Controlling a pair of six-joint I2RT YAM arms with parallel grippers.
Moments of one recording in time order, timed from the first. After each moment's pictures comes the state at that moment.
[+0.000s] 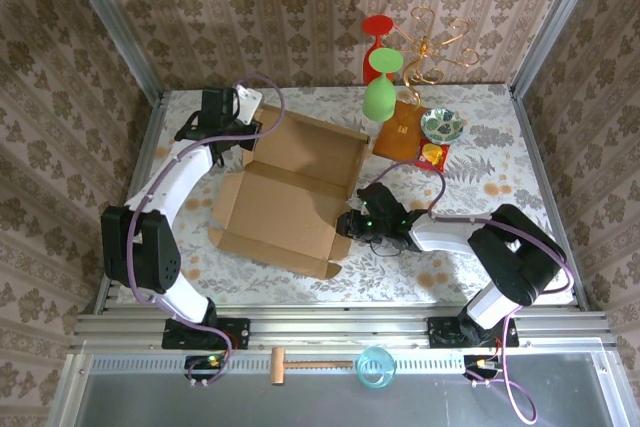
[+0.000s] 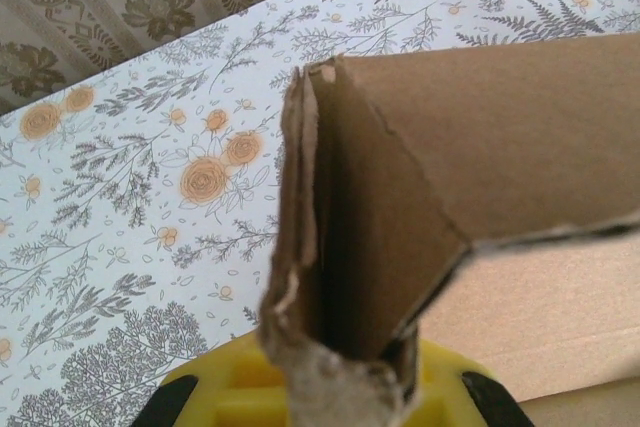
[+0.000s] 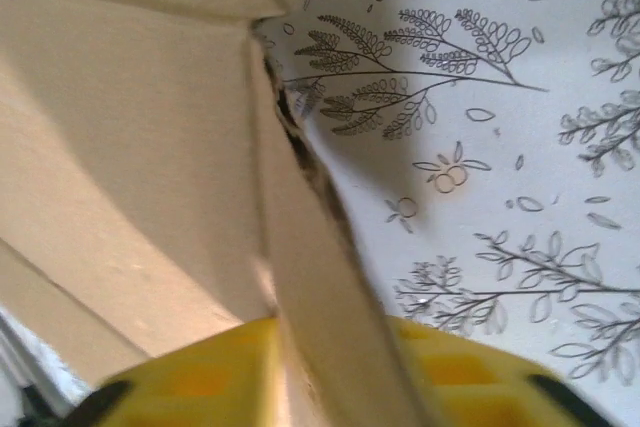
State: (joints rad) left arm -0.26 1.61 1.33 -0.44 0.11 0.22; right arm 0.68 1.59 0.66 0.13 -0.23 0.91
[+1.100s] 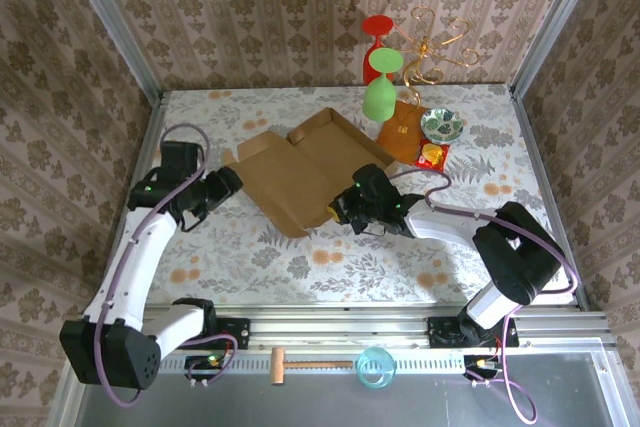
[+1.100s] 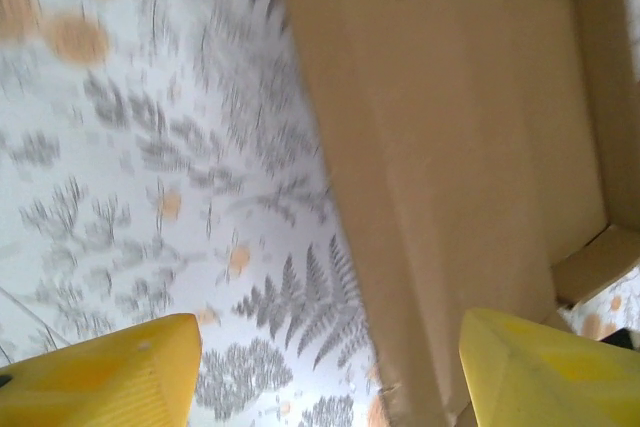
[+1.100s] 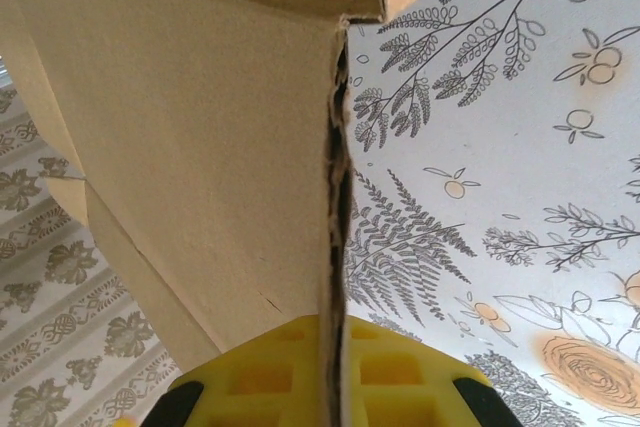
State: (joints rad) left arm -0.16 1.08 0.98 -0.90 0.21 -0.73; right arm 0.67 1.60 0.84 0.04 -0.27 1.70
